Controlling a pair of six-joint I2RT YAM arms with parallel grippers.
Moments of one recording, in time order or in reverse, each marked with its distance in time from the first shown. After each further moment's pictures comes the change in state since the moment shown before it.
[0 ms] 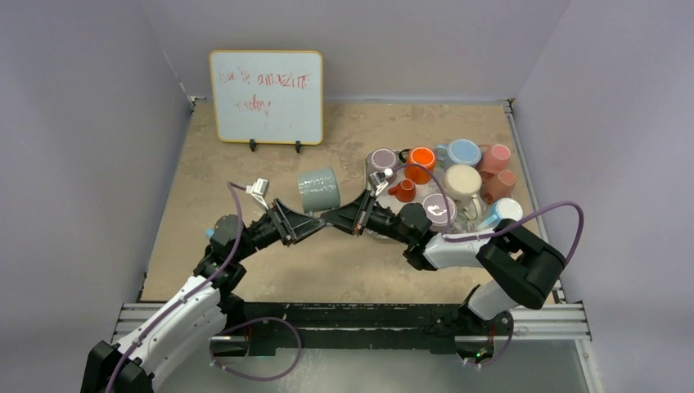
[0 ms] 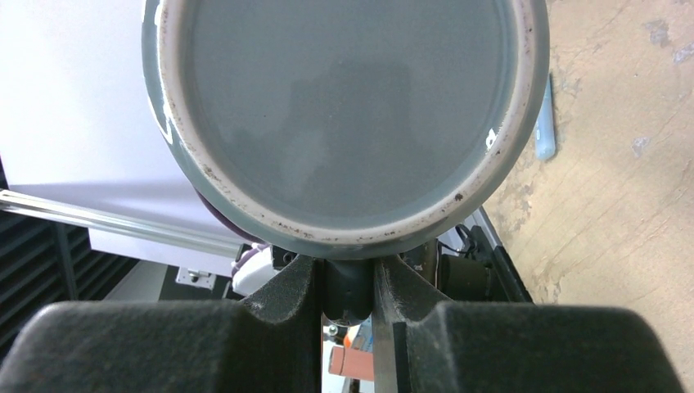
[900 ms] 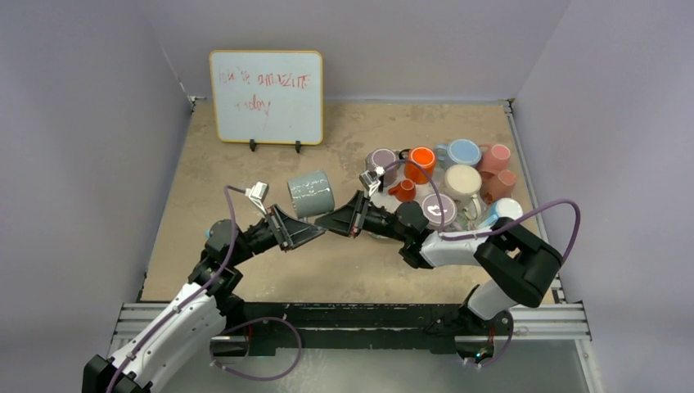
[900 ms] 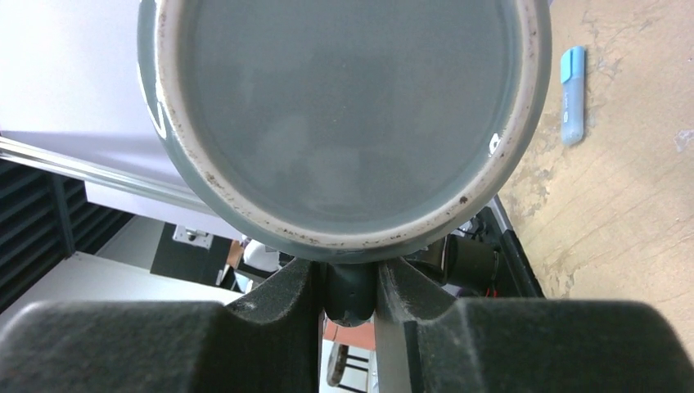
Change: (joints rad) left arm -0.005 -0.092 0.006 -0.063 0.042 -0.006; right arm 0.015 0.019 0.042 0.010 -0.086 -0.034
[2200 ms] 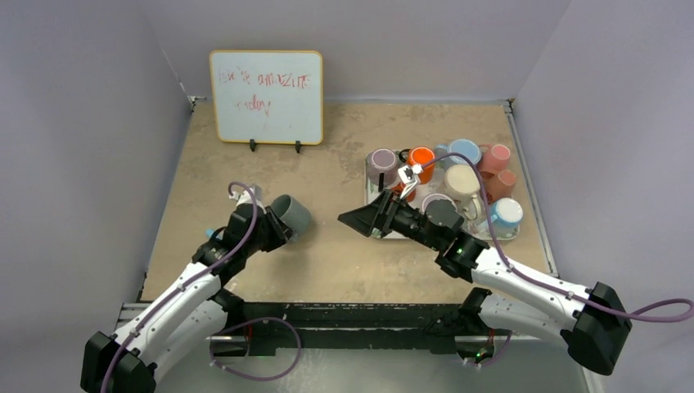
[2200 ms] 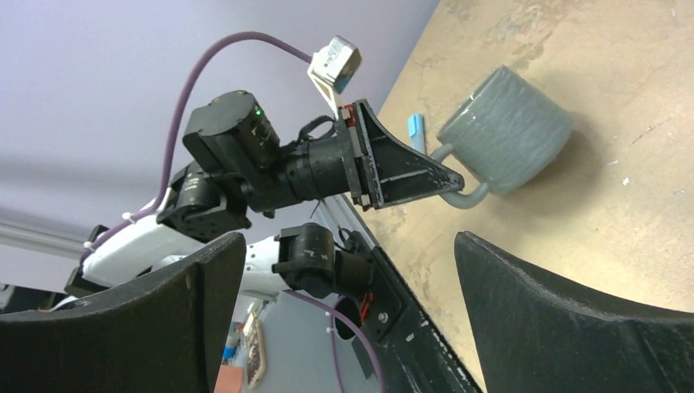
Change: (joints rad) left arm 0.009 0.187 0.148 -0.649 -0.546 0.396; right arm -0.010 -0.586 0.027 -0.824 0.247 -0.435
